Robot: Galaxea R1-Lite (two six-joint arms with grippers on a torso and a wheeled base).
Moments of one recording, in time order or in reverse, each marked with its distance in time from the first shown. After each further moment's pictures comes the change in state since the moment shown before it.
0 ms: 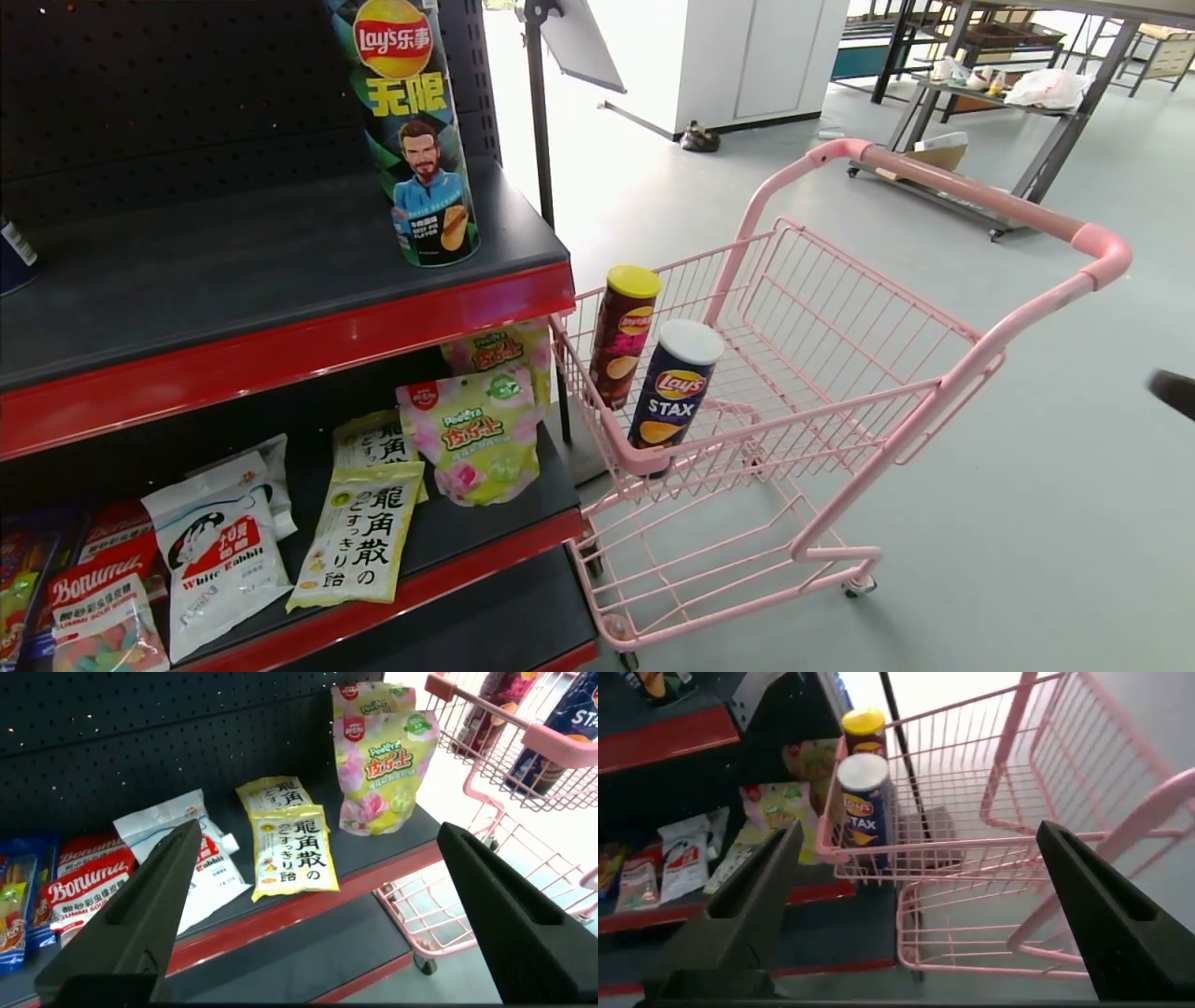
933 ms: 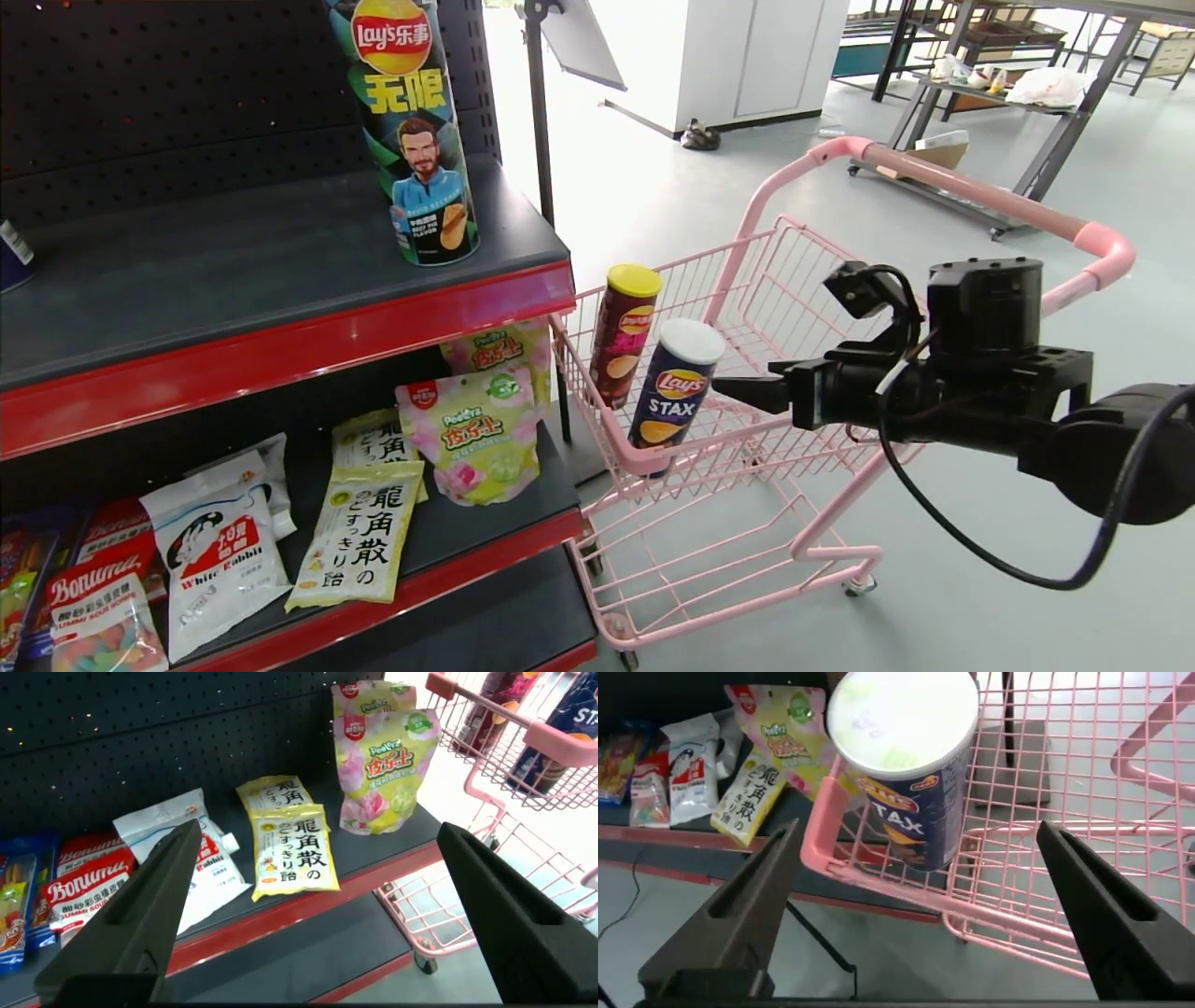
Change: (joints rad) left arm 0.000 0.000 0.000 0.000 0.000 0.001; right arm 0.203 0.935 -0.225 -0.402 0.123 -0.023
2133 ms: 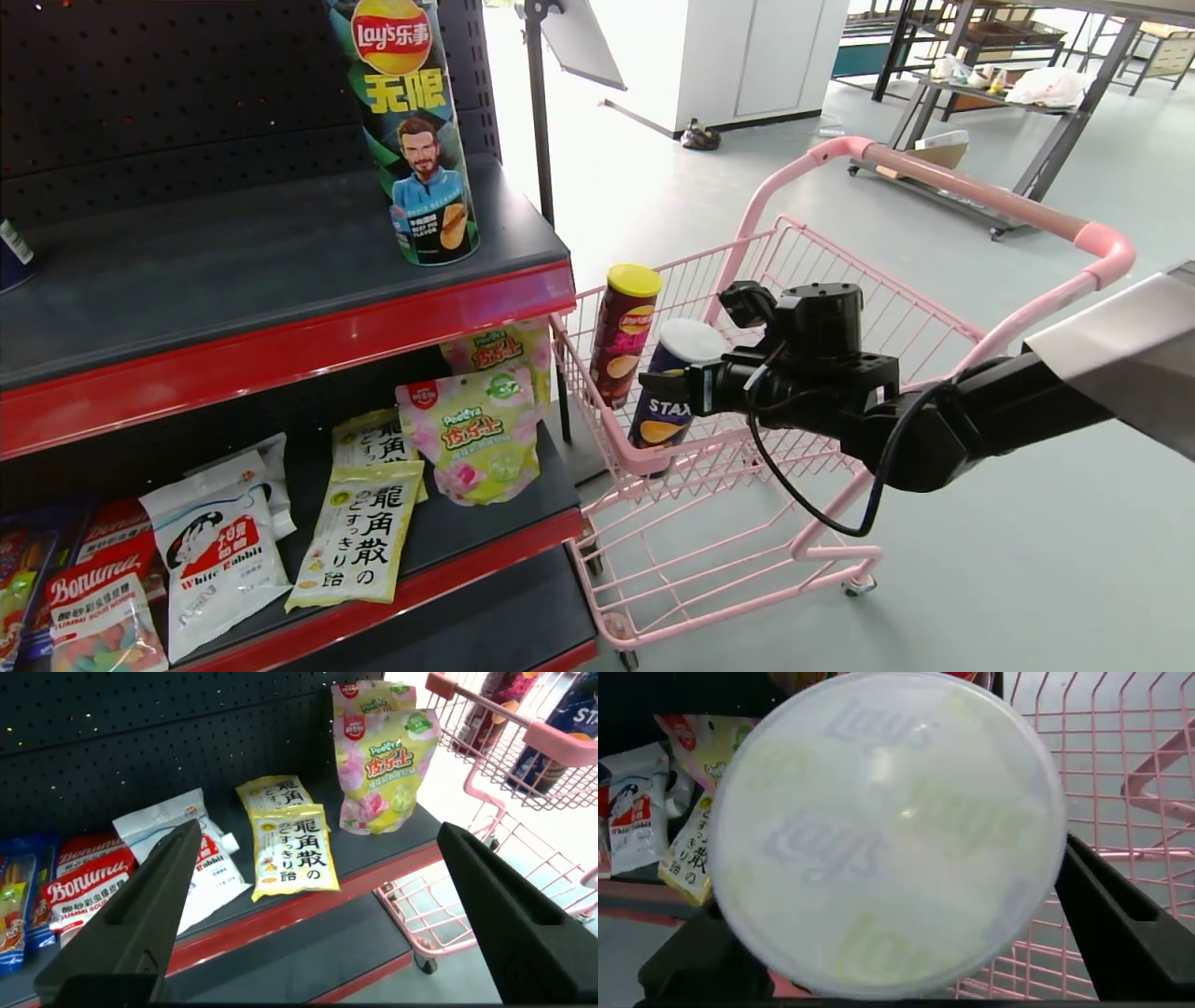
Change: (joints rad) left arm 0.000 0.000 0.000 0.000 0.000 0.000; right arm 0.097 0.329 -0.239 -0.122 -0.155 0.038
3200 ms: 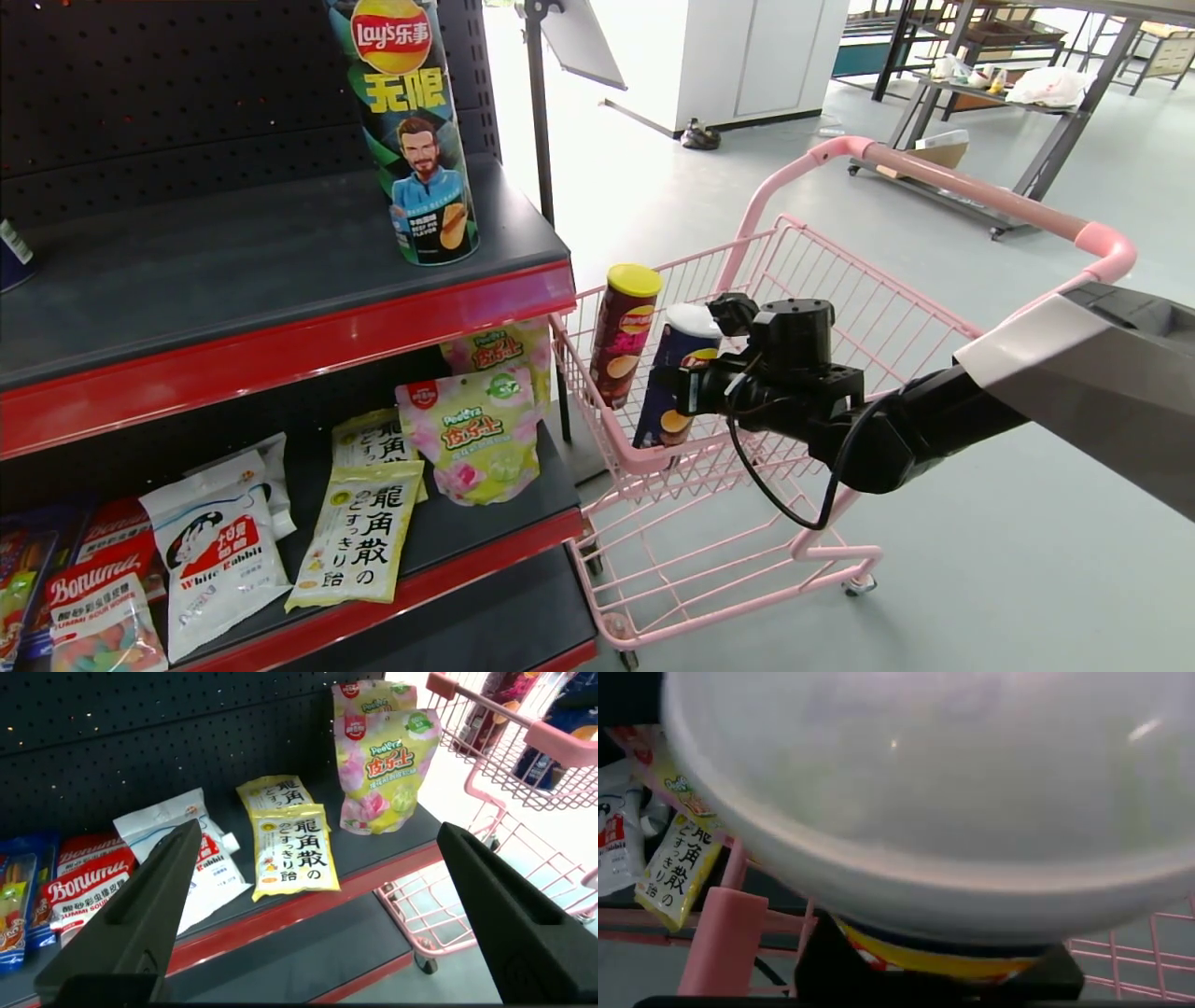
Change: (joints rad) left arm 0.000 0.000 0.000 0.000 0.000 0.000; right arm -0.006 0.106 -0.059 -0.051 -0.035 0.045
